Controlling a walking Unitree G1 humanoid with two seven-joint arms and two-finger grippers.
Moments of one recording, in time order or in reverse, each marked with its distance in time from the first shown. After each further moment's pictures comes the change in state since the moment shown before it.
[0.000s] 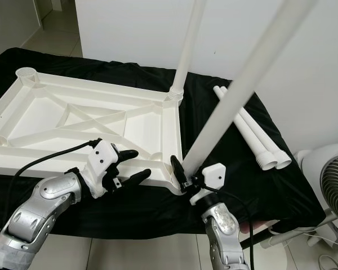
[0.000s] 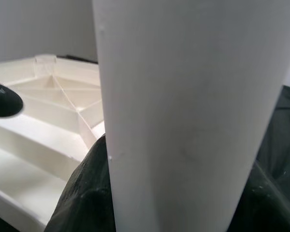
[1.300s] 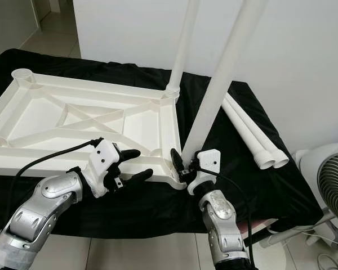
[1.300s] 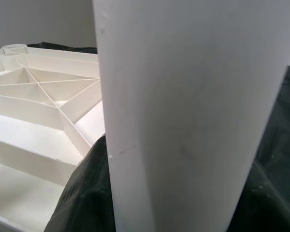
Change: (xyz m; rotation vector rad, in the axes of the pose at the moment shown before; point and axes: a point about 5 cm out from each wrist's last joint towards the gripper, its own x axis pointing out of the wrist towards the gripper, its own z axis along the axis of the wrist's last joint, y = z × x) left arm 0.001 0.000 0.001 0.000 -0.007 -0.001; right arm 0.012 -0.001 0.005 0.077 0.079 -0.100
